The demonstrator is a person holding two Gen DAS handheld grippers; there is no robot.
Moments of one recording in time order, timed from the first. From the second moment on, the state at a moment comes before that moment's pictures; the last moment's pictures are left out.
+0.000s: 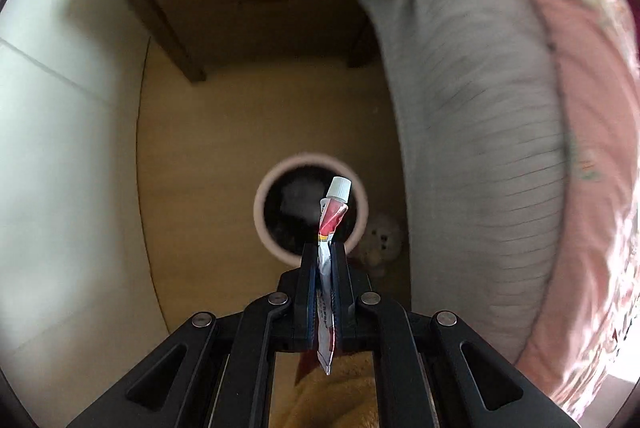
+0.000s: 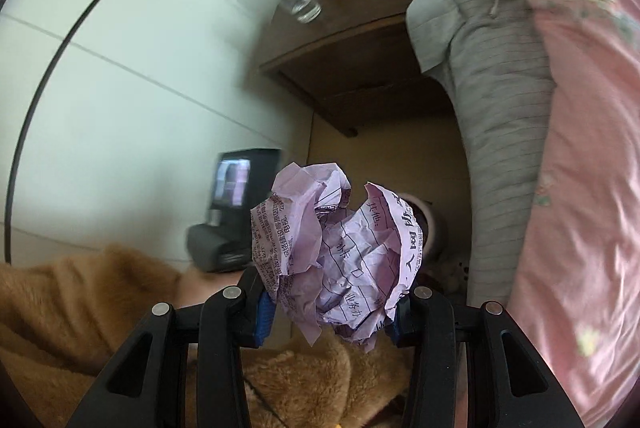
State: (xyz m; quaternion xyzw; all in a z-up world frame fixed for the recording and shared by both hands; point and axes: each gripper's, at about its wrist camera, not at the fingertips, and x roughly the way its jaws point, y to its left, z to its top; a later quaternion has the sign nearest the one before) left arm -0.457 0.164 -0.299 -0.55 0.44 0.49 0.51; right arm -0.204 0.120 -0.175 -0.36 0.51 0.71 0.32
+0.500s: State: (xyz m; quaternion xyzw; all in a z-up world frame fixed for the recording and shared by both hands) left arm -0.443 0.180 -0.312 -0.53 0.47 0.49 0.51; right arm -0.181 0.123 -0.201 -0.35 0.56 0.68 0.33
